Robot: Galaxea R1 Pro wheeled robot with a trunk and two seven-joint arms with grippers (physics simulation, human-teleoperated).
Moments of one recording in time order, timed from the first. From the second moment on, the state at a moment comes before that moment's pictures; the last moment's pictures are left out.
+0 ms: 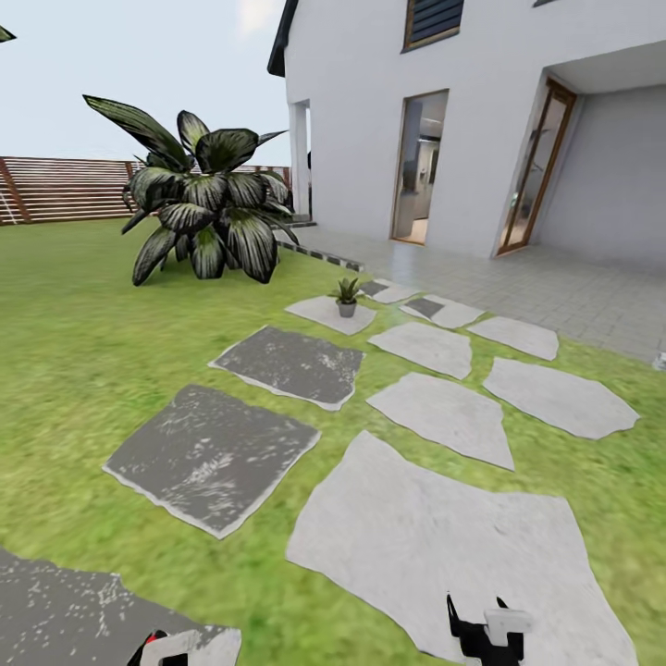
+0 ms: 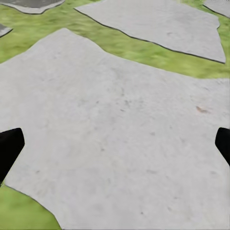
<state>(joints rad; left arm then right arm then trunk) -0.25 0.05 0.04 -0.31 0.05 -0.50 0.18 -0.41 -0.06 -0.02 -0.03 -0.01 -0.83 -0.03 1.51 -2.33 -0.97</state>
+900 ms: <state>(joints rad) -0.25 0.05 0.04 -0.31 0.05 -0.50 0.18 -0.41 -0.06 -0.02 -0.03 -0.01 -0.83 -0.03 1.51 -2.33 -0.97</state>
